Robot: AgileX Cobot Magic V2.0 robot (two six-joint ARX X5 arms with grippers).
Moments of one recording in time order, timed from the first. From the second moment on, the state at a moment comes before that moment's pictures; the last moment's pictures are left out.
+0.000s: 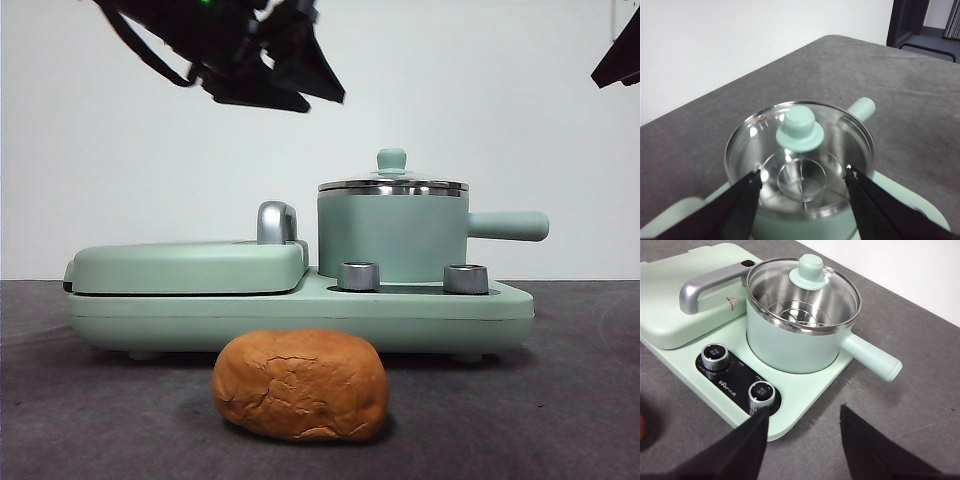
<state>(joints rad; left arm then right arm) -0.58 1.53 1.08 0.20 0.24 0.14 0.18 0.67 0.65 -0.41 -0.34 -0.33</state>
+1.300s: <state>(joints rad) -0.63 1.93 1.43 0.24 0.24 0.14 0.18 0.67 0.65 -0.41 -0.34 -0.33</state>
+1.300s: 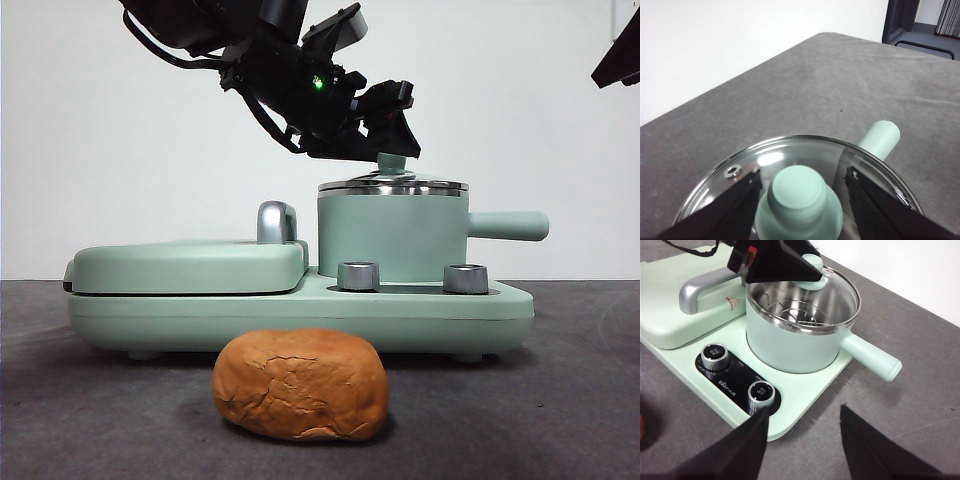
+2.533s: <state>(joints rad) -0.63 1.93 1.43 0.22 0.23 0.20 0.18 0.67 0.65 -0.41 -0.34 -0.33</state>
